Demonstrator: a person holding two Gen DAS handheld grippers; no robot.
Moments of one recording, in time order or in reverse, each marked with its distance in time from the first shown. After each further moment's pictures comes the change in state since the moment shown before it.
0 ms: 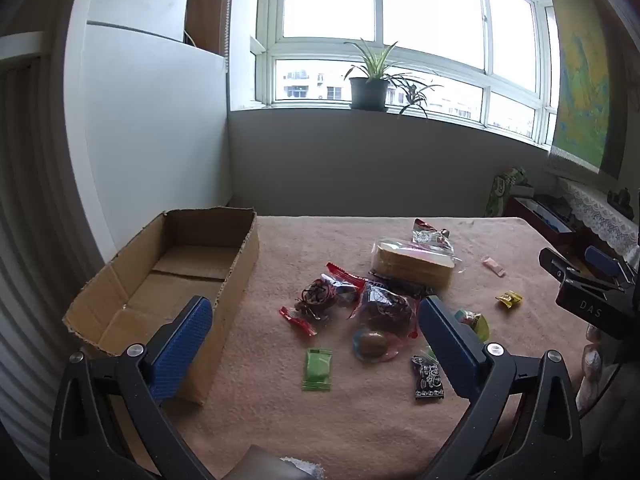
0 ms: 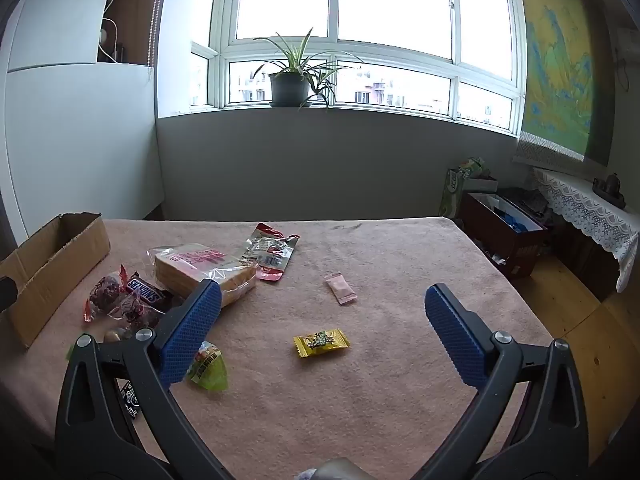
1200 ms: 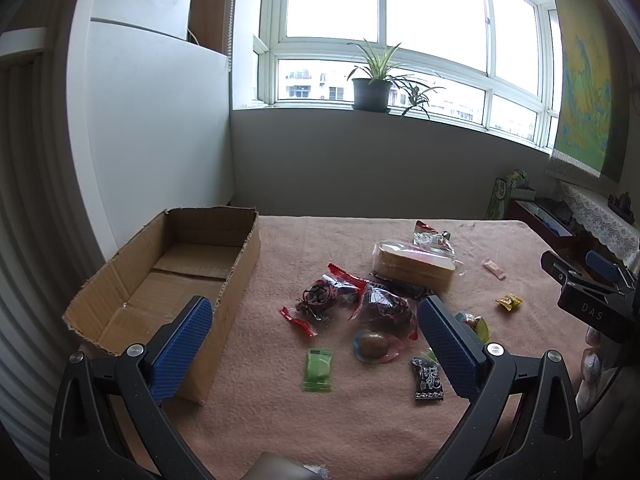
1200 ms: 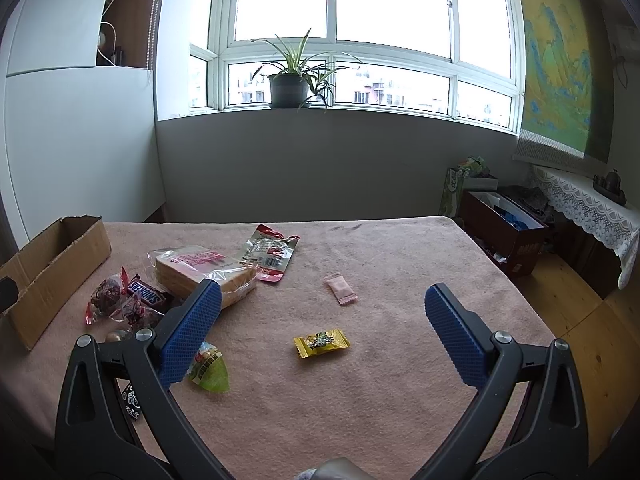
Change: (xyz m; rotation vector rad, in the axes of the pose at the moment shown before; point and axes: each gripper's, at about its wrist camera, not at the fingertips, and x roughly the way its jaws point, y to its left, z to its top) left arm -0.001 0.003 0.001 -0.018 0.001 -0.001; right arm 0.000 -0.002 0.000 0.013 -0.004 0.003
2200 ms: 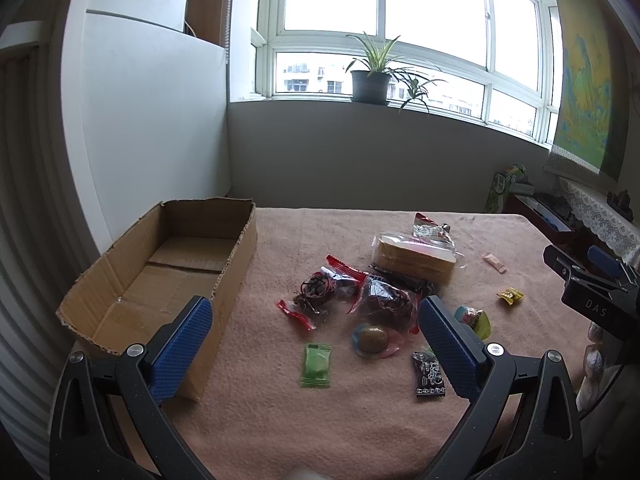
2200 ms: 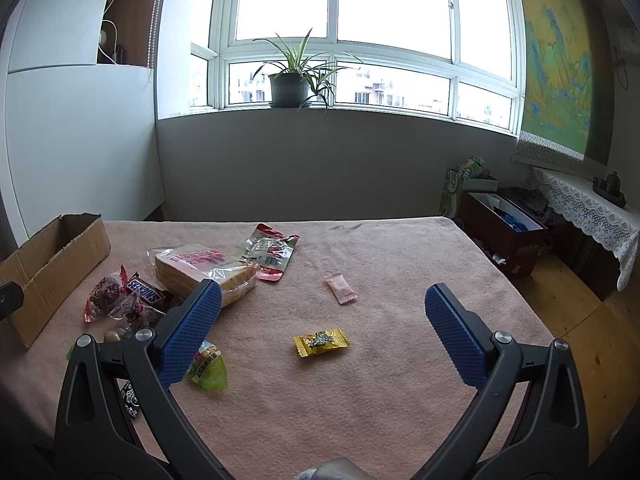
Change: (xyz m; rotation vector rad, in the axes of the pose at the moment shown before) left arm 0.008 0.001 -0.004 -0.001 0.025 -0.010; right arm 0.000 -0.001 -0.001 0.002 0.000 0.003
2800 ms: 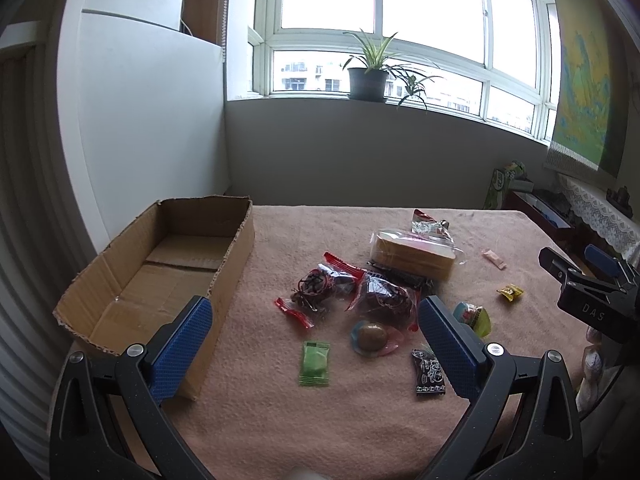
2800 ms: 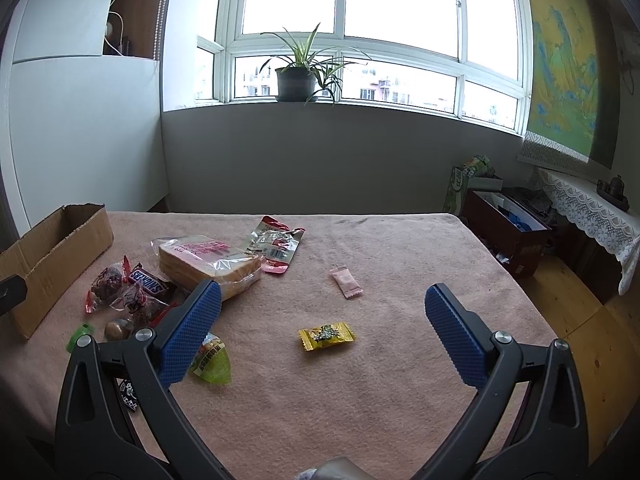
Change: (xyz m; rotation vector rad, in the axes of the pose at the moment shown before) left arm 0.003 -0.002 -0.002 0.009 0.007 -0.006; right arm 0.001 0.006 -0.004 -0.029 0.016 0.010
